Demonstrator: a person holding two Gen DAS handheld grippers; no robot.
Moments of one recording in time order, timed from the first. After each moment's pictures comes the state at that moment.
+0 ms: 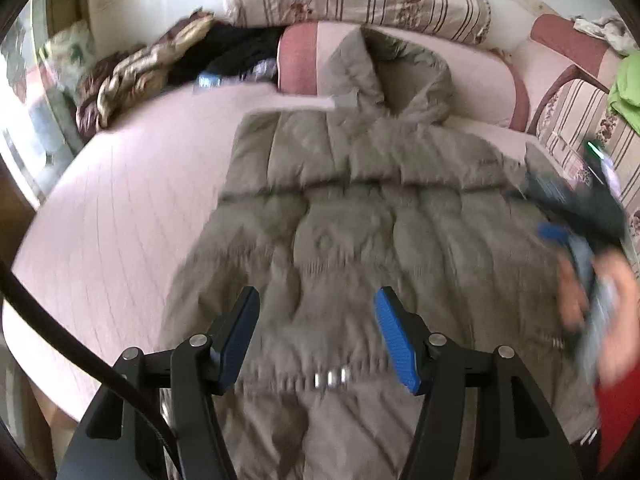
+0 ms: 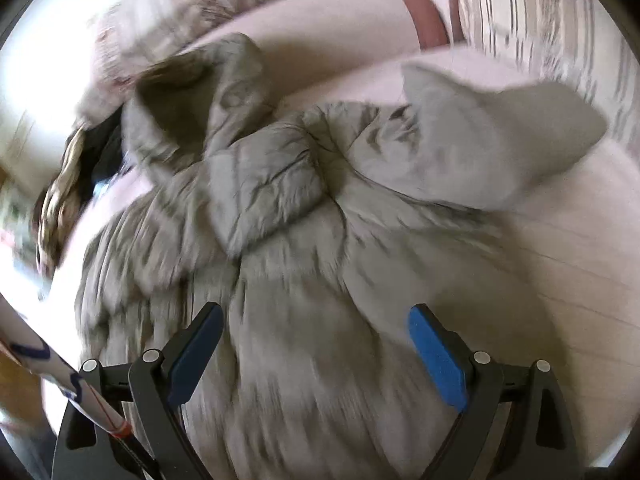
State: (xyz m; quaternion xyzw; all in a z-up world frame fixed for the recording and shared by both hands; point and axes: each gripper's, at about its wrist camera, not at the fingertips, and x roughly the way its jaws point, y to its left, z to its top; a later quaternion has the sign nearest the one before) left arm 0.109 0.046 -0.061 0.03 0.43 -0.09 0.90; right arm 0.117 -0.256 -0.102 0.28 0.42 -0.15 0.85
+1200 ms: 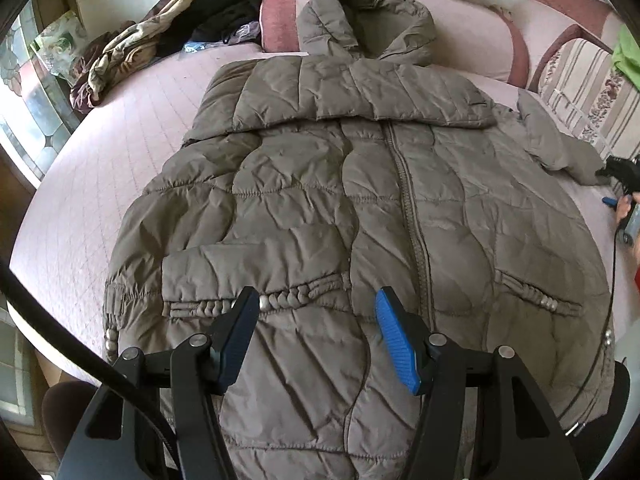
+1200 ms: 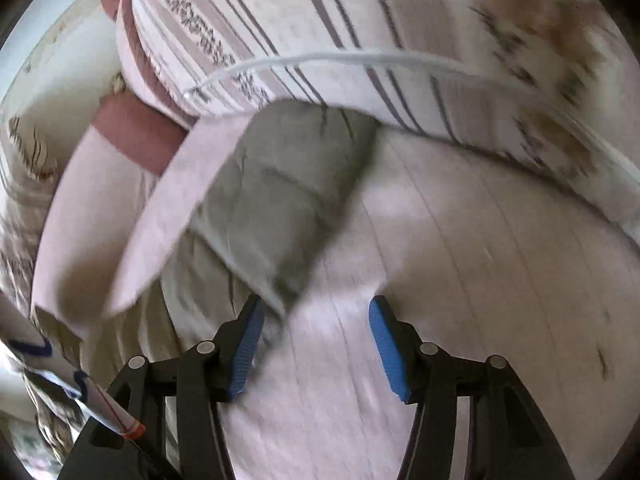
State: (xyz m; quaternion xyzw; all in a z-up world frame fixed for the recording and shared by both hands) left arm 0.080 -0.018 -0.086 0.06 0.48 -0.07 0.87; right arm 0.005 -0.599 -0.136 0.46 0.31 -0.35 0.76
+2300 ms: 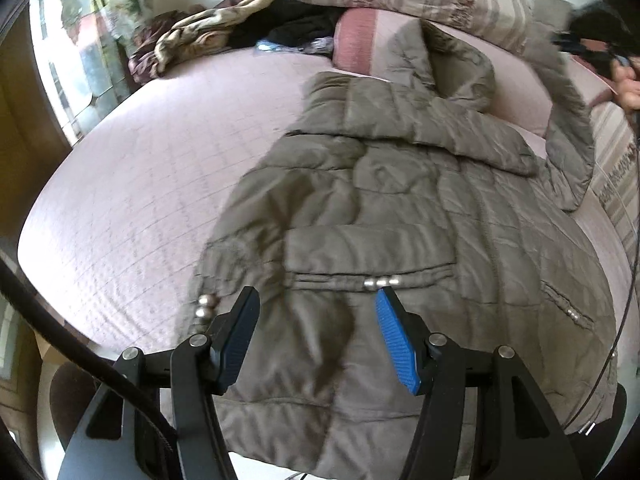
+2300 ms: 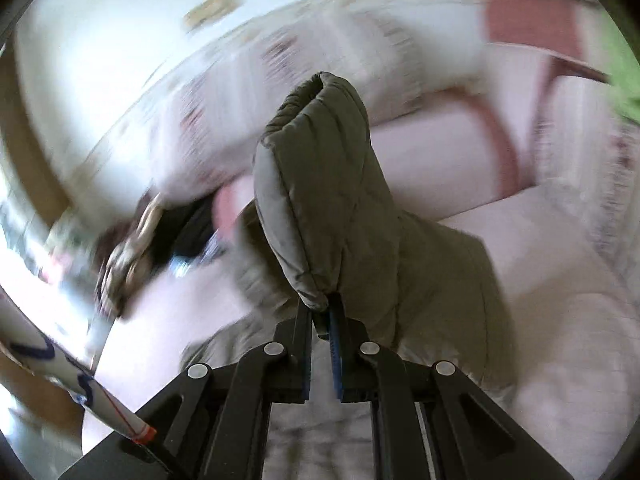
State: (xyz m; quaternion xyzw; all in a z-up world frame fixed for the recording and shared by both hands) left arm 0.048 0.088 -0.078 -0.02 0.45 -0.01 0.89; right arm 0.173 -0.234 0.086 0.20 0.31 -0.05 0.93
